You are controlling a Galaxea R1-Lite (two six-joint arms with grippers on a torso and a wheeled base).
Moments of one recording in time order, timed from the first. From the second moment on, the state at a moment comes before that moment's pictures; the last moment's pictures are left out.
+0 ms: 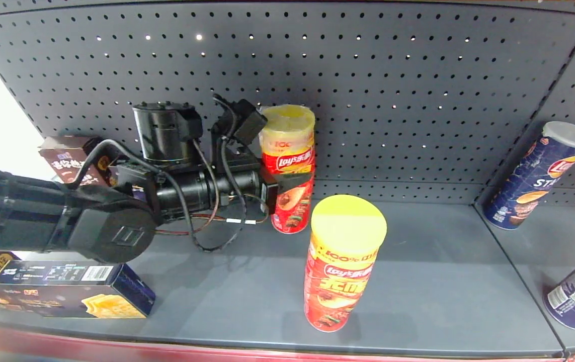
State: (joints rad) left arm -0.47 1.88 -1.15 -0.64 -0.55 0.16; right arm 0.00 0.00 0.00 0.00 -0.03 -0.01
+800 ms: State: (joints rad) left arm -0.49 2.07 -1.28 -0.65 -0.55 0.17; right arm 0.00 0.00 0.00 0.00 -0.03 -0.01
